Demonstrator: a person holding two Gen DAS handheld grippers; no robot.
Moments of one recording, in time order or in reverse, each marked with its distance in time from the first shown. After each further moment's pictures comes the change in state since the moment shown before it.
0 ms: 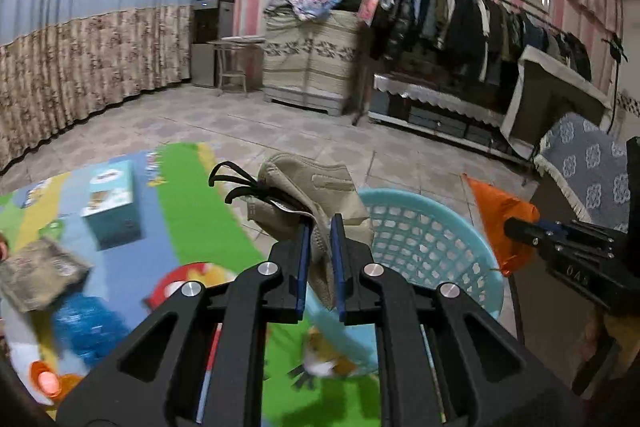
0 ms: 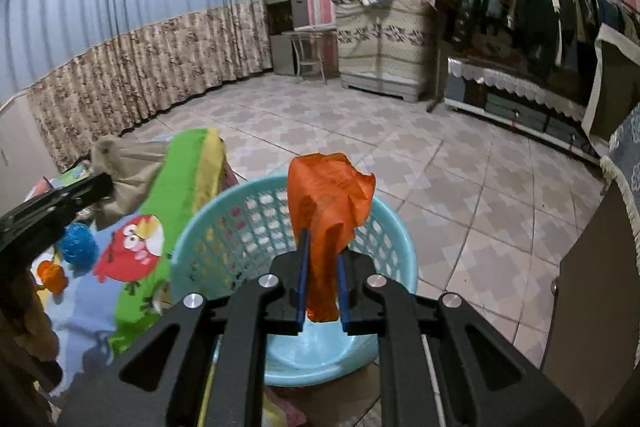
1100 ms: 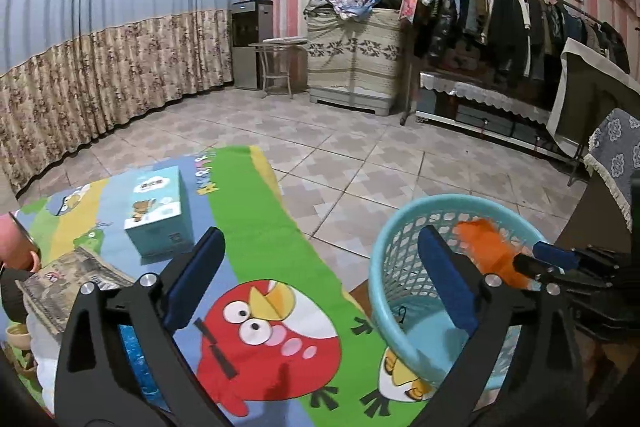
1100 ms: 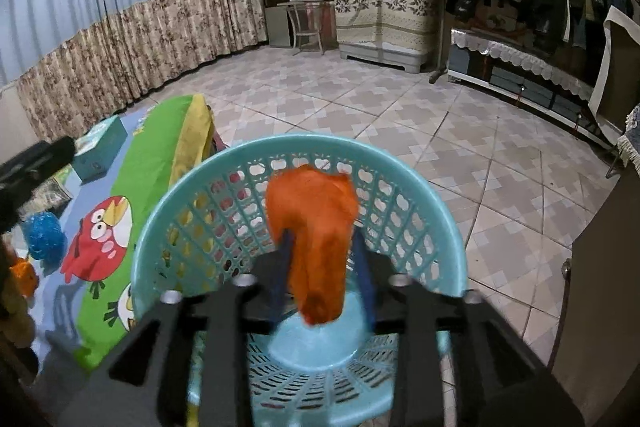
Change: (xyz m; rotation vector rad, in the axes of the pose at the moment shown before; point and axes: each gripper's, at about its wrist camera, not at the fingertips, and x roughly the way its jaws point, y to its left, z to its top) left arm 0.018 0.042 0.016 -0.003 -0.005 0.193; right arm 0.072 0.015 -0.013 -0.002 0.095 -0.018
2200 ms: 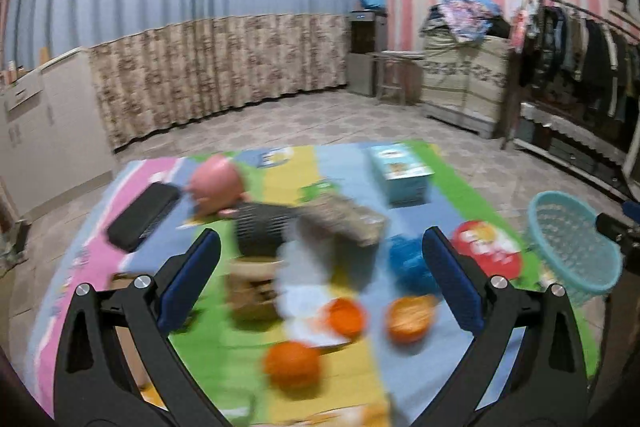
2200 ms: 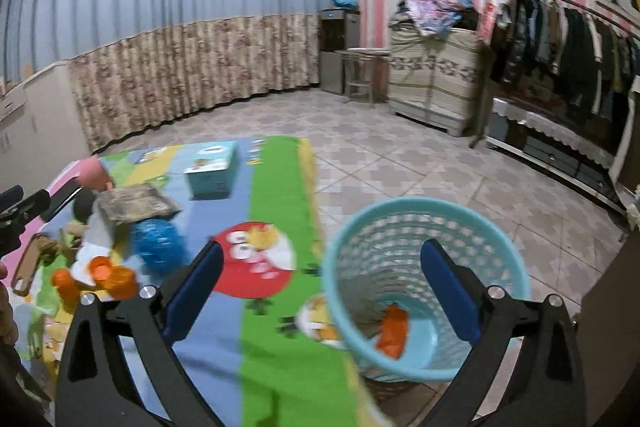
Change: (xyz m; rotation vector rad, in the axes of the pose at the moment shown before) left arm -0.168 0.194 -0.065 -0.170 -0.023 0.369; right arm -0.111 0.155 -0.009 -0.167 -0.181 0.135
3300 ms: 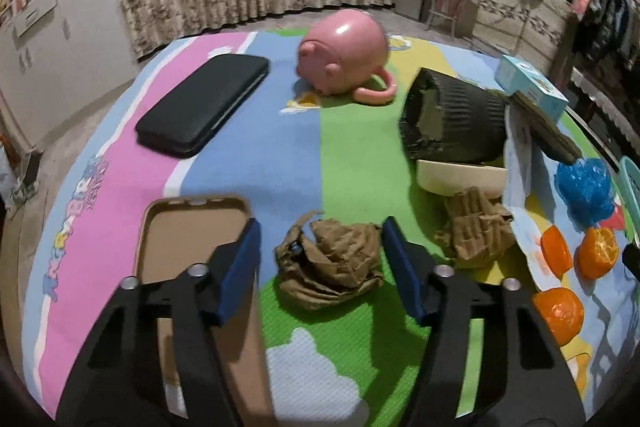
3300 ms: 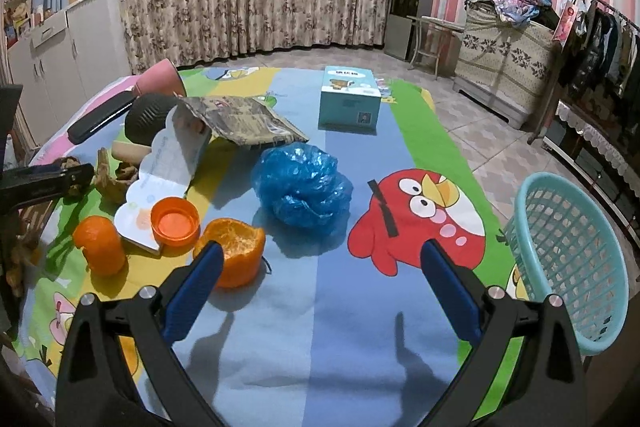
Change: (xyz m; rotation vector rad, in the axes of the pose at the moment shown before) left arm 0.115 0.133 -0.062 -0.084 0.322 0.040; right arm 0.059 0.139 -0.048 -0.160 0.159 0.103
